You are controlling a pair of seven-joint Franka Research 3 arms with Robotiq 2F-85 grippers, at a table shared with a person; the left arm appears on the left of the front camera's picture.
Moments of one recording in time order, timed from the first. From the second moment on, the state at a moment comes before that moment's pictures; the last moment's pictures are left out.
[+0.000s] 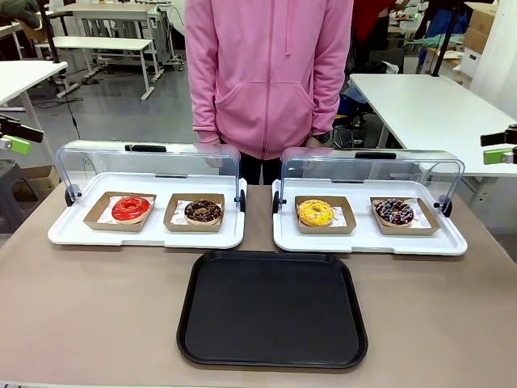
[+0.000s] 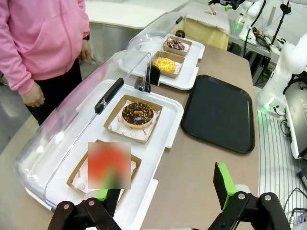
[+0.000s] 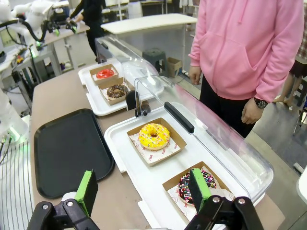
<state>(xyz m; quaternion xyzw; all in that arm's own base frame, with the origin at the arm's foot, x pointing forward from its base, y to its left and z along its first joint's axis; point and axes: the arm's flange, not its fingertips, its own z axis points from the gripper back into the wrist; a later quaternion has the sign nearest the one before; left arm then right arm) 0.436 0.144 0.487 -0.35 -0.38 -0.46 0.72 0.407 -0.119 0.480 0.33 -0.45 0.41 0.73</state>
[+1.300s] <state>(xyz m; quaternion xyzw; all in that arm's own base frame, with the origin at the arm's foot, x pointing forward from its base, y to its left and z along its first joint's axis) 0.436 0.144 0.487 -0.35 -0.38 -0.46 0.72 0.407 -0.119 0.480 0.33 -0.45 0.41 0.73</state>
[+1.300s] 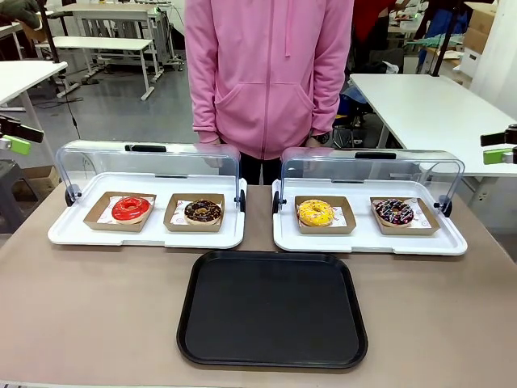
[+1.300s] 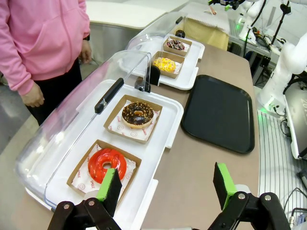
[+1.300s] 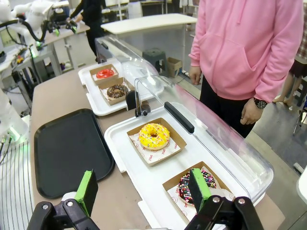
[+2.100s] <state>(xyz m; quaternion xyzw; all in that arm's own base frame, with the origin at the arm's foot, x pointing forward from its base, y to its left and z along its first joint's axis) 0.436 0.144 0.487 -0.35 -0.38 -0.46 0.72 0.407 -0.119 0.480 0.33 -0.45 0.41 0.73</state>
